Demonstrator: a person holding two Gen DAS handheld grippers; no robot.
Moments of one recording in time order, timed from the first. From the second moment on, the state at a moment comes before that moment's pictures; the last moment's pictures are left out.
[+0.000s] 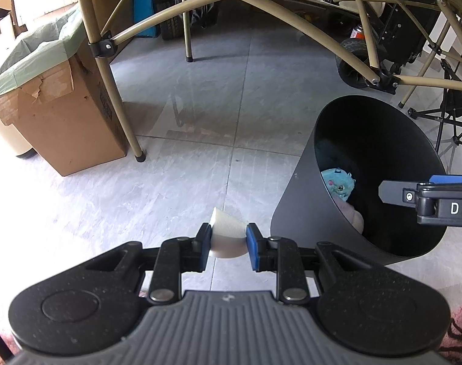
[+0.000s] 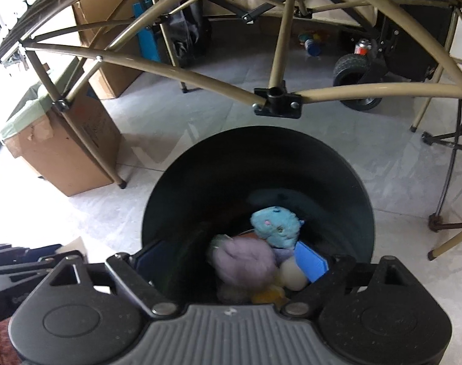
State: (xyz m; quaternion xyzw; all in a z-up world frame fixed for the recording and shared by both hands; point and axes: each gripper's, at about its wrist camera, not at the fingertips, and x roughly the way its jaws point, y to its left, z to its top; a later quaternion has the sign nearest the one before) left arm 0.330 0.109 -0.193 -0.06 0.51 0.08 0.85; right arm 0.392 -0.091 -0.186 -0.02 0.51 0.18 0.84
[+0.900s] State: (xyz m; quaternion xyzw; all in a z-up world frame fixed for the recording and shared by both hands) left arm 0.332 0.082 -0.176 -0.04 0.49 0.06 0.87; right arm 0.390 -0.111 -0.187 -0.02 0.51 0.15 0.85
